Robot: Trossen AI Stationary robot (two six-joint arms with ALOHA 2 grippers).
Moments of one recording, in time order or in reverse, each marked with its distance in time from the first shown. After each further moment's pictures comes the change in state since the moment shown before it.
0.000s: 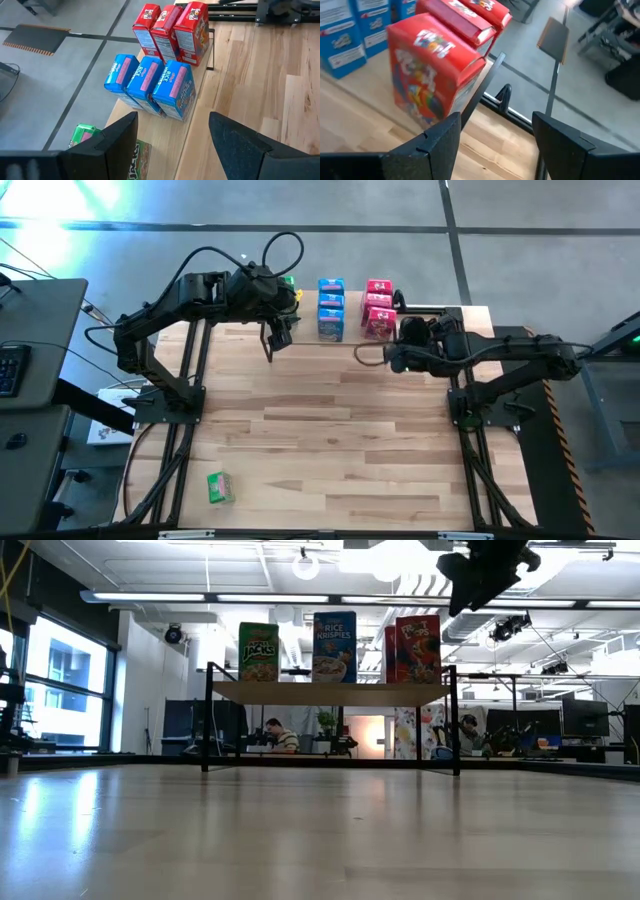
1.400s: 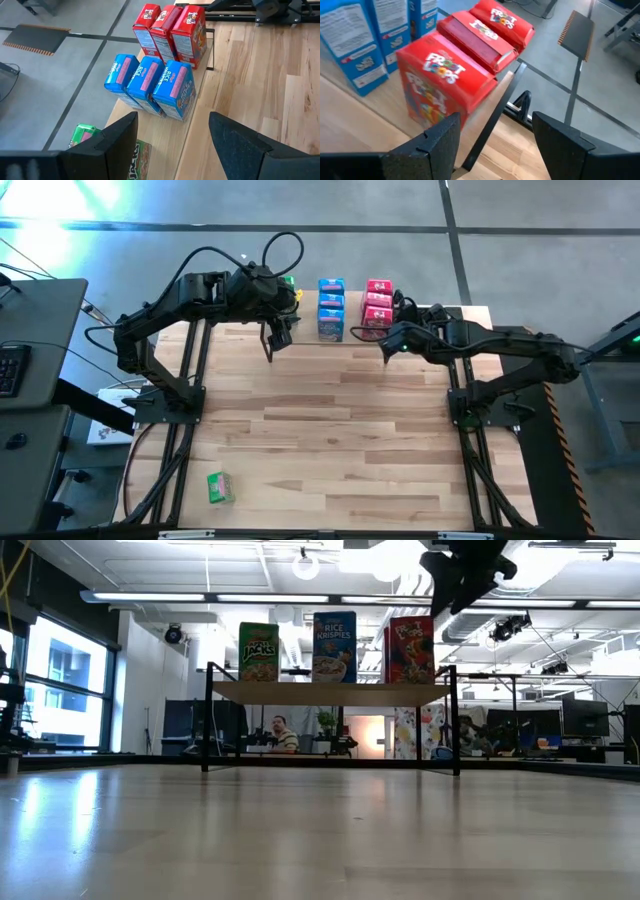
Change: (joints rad) left arm 0.000 0.000 0.000 0.000 0.000 0.000; right arm -0.132 0.005 0.025 0.215 -0.149 -0.228
